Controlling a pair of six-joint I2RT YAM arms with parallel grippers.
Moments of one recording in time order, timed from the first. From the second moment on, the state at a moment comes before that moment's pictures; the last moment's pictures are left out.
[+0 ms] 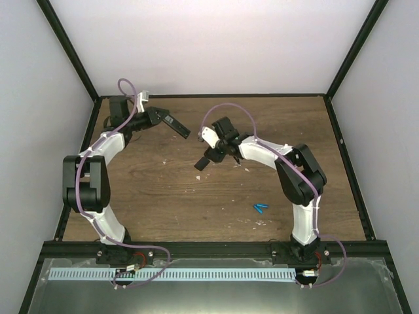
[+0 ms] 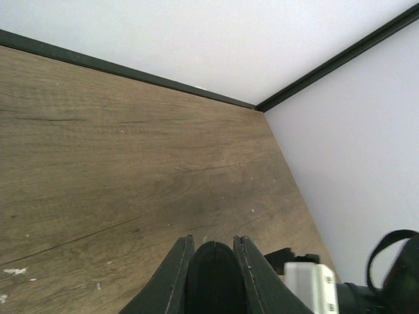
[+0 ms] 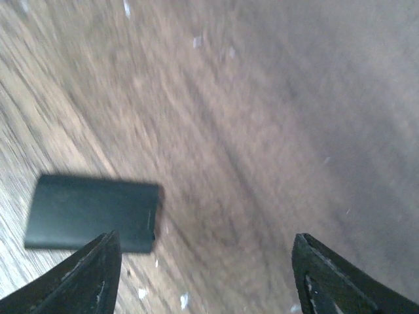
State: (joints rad) left arm -0.01 1.75 1.18 0.15 0.85 -0.55; right arm 0.63 1.96 1.33 -0.29 -0.07 -0.44
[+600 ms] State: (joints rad) left arm 0.12 1.72 1.11 0.16 0.82 -0.56; right arm 0.73 2.16 1.58 -0.33 0.00 -0.31
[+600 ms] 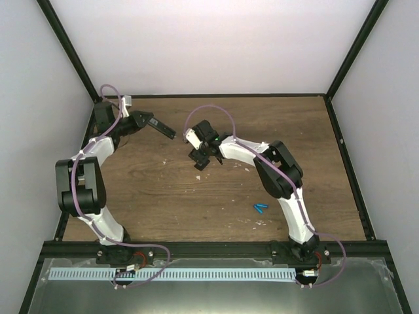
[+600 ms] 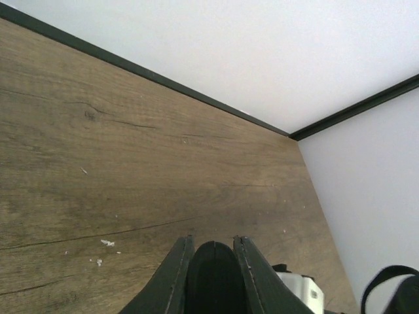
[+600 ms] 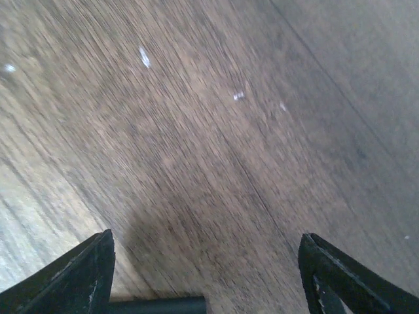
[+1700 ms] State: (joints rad) left arm 0.13 1.71 1.10 0.15 0.84 -0.55; right arm 0.78 2.06 1.39 -0.34 0.14 -0.27
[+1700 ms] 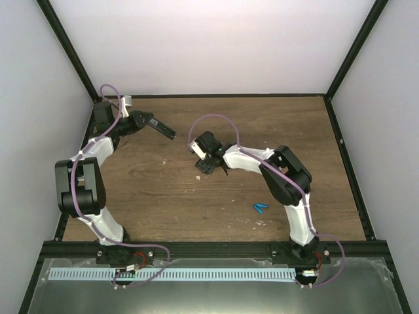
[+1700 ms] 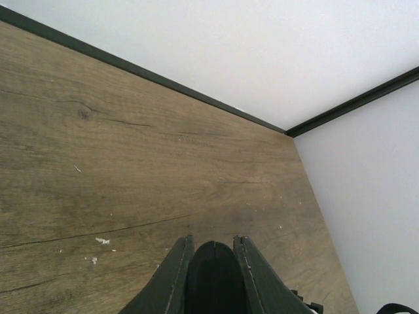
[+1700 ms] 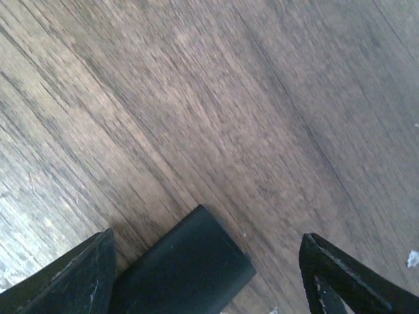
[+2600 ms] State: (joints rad) left arm 0.13 1.71 1.10 0.13 0.86 -0.55; right arm 0.67 1.86 1.14 -0.37 0.13 -0.20
